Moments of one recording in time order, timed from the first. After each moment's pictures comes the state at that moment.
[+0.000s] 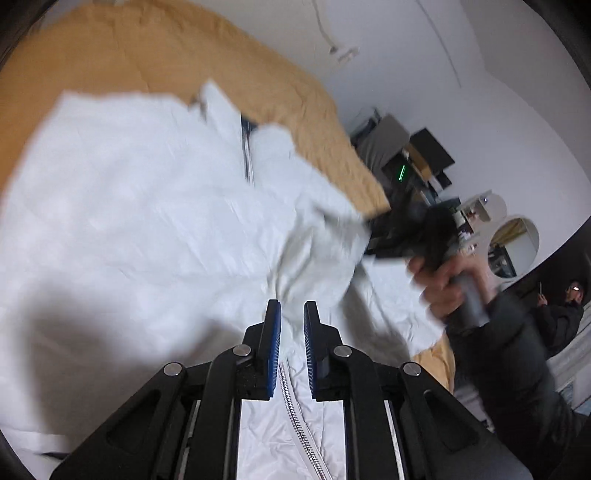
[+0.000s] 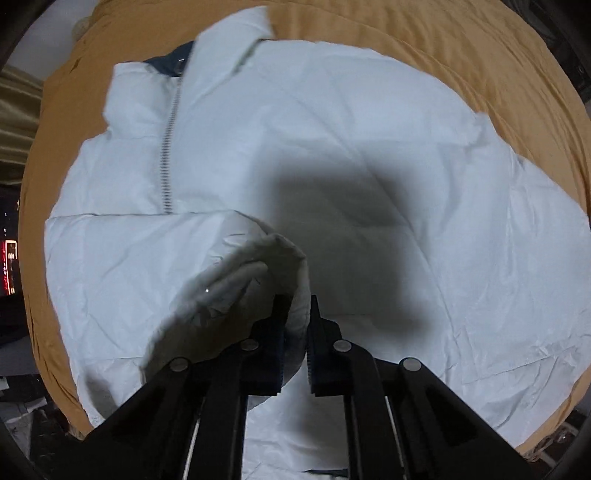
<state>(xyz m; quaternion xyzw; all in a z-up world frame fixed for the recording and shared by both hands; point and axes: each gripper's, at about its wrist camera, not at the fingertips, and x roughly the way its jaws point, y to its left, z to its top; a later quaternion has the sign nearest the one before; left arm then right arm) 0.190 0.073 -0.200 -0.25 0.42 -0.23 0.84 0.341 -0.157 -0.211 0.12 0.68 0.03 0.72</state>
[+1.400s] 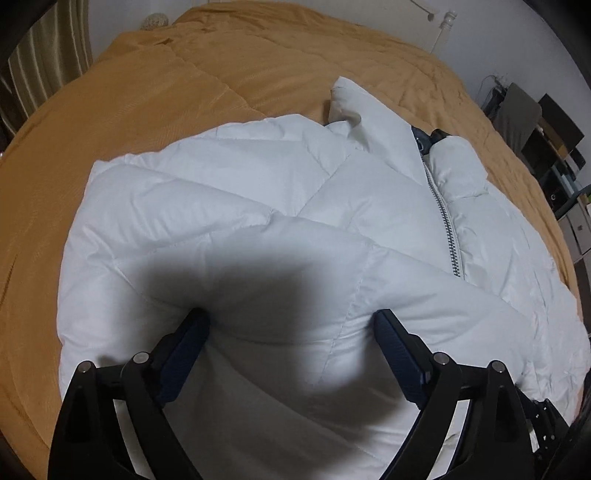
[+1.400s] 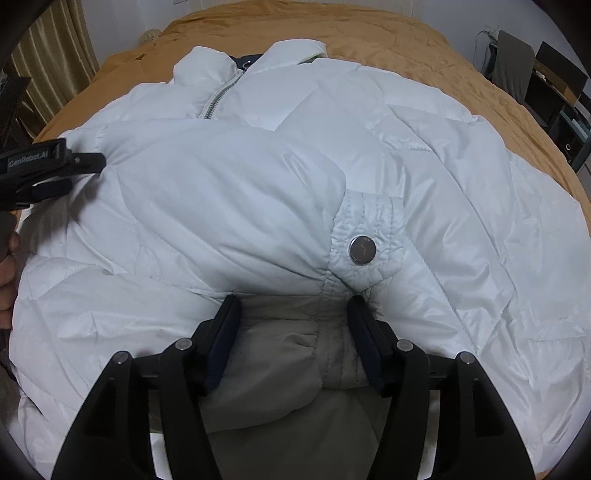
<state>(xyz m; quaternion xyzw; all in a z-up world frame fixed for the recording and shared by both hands) 0.347 0.092 -0.260 -0.09 0.51 0.01 0.85 0.234 -0.117 -0.267 -0.01 0.50 0.05 0.86</state>
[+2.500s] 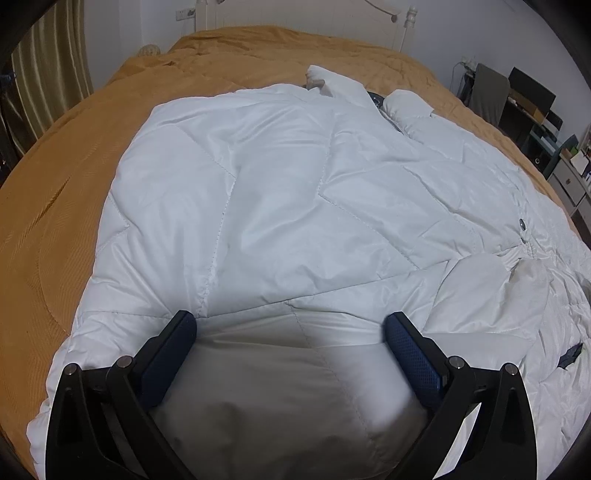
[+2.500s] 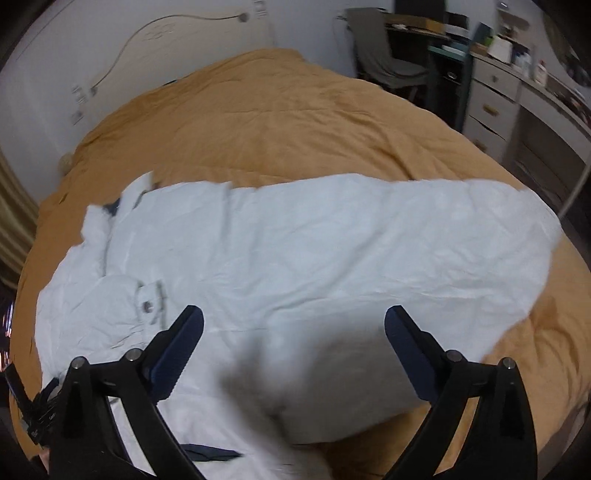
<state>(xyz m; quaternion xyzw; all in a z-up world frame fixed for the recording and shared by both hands) 0.205 0.085 -0.277 -0.04 0.47 -0.02 0.88 0.149 -0.341 -0.171 0.17 0.43 -0.13 0.88</state>
